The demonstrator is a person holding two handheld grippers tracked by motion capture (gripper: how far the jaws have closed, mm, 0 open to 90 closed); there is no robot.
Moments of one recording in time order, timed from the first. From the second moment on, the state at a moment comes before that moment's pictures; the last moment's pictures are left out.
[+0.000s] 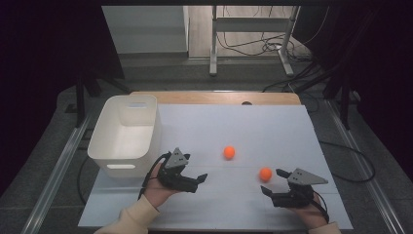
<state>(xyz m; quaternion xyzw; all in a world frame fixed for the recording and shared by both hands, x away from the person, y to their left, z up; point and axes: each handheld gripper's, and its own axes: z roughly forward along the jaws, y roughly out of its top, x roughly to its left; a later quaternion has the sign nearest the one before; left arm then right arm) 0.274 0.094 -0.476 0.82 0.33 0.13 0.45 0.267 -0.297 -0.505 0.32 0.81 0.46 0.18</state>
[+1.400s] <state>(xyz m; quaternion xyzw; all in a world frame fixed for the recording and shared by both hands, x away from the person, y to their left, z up) 0.306 0.062 -0.471 0.83 0.33 0.11 0.43 0.268 -0.297 -0.506 0.32 0.81 0.45 0.18</state>
